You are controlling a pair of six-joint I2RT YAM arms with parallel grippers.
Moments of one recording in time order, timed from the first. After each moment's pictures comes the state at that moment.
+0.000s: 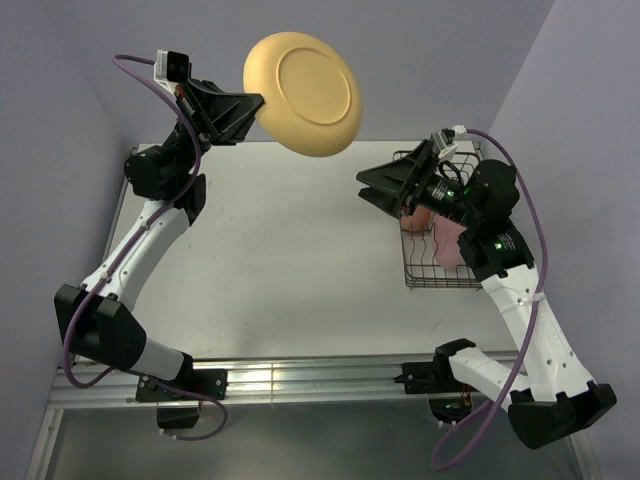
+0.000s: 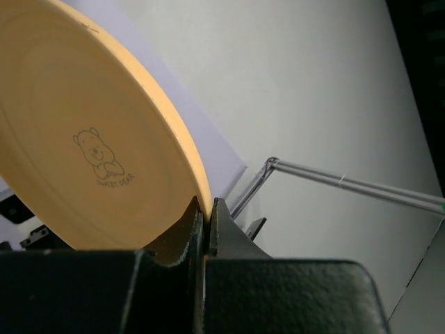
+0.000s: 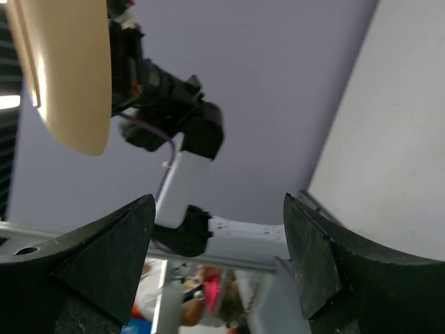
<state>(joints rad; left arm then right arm) -0.34 1.45 1.38 1.17 0.66 -1.92 0.28 0.96 1.20 -0.24 -0.67 1.18</state>
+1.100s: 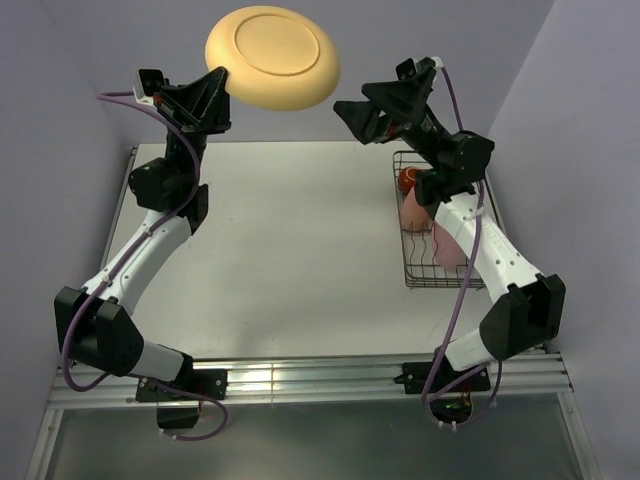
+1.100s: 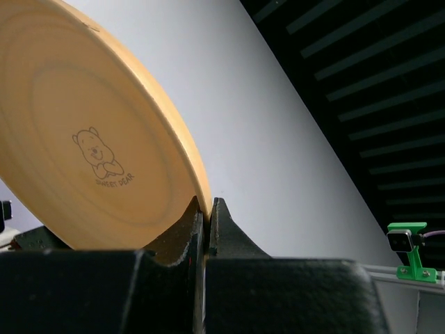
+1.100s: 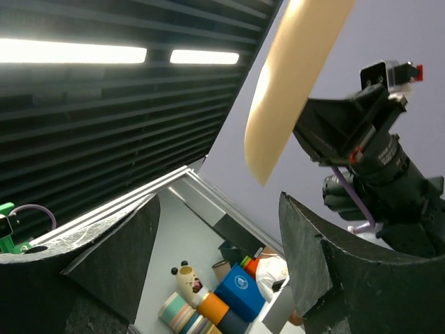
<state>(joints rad) -0.35 1.43 1.28 1.28 0.23 -1.96 0.33 1.43 1.36 1.01 -0.70 2.03</state>
